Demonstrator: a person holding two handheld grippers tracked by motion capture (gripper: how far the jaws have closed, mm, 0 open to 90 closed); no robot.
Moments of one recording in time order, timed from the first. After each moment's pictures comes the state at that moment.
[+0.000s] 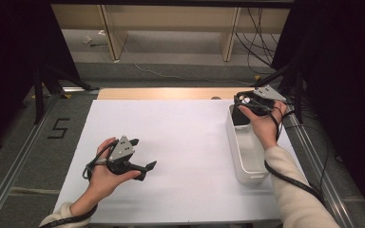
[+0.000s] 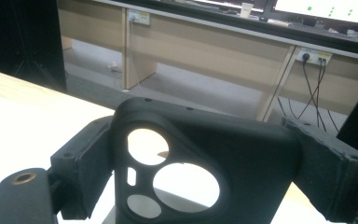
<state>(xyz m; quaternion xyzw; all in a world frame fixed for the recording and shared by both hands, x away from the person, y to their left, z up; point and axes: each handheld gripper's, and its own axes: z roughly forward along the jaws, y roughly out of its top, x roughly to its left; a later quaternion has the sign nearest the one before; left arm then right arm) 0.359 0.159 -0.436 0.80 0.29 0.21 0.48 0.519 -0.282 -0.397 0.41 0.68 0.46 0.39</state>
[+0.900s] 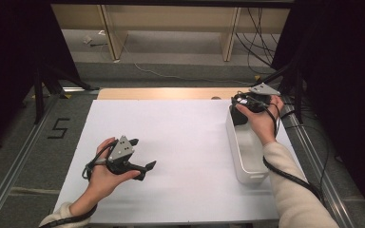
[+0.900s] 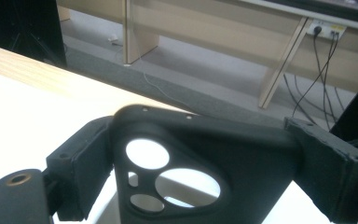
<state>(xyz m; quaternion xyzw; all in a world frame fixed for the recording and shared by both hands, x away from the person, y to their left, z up) 0.359 0.160 -0.436 0.80 0.29 0.21 0.48 0.532 -0.276 -0.397 0.44 0.71 0.43 0.36</state>
